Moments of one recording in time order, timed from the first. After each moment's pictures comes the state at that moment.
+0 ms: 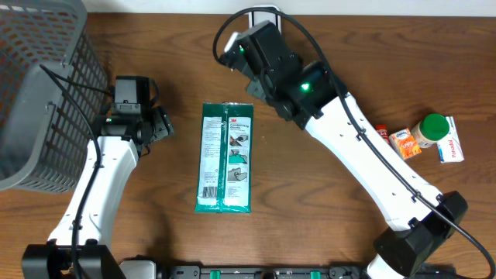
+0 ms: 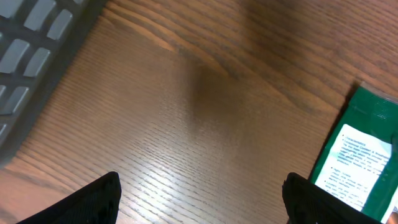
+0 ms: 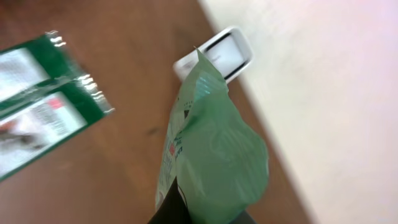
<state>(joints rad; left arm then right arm) -0.02 1.45 1.05 -0.72 -0.18 -0.39 0.68 1.82 1.90 -0.92 0.39 -0.53</state>
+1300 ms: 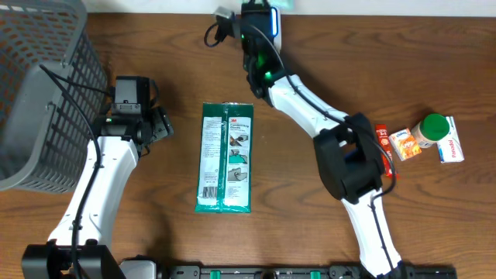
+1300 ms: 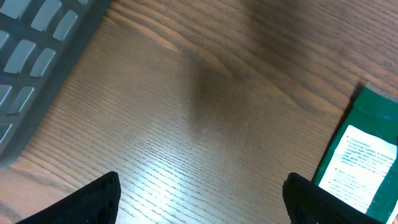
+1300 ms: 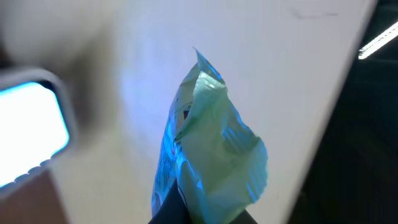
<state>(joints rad) -0.02 1.45 1.05 -0.73 -0.19 -0.39 0.54 2.38 1.90 0.42 0.58 -1.56</state>
